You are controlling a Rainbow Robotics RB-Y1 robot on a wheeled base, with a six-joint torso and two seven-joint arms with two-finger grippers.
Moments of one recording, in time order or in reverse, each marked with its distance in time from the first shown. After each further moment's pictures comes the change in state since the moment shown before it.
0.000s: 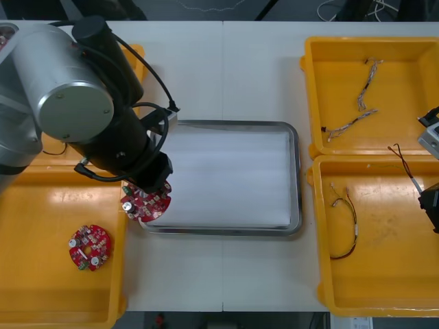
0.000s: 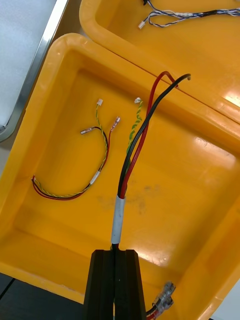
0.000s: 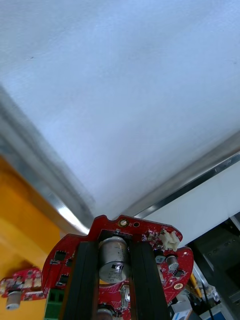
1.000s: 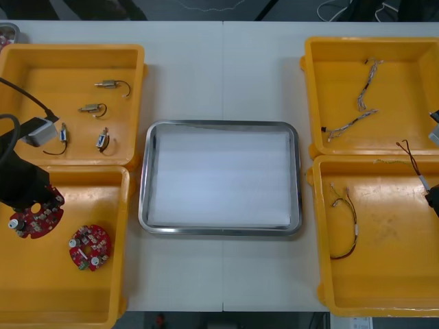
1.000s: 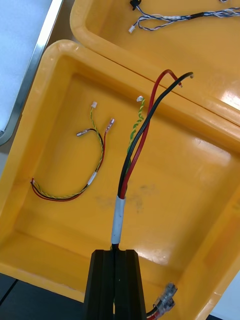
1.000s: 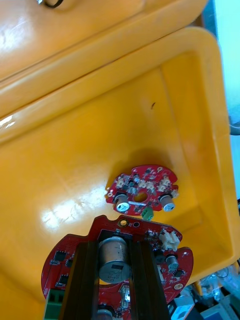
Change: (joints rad) right arm 0.011 0.000 -0.051 0.000 -0.027 0.000 -0.010; left arm 0.450 0.296 0.529 -0.091 0.179 -0.012 -0.353
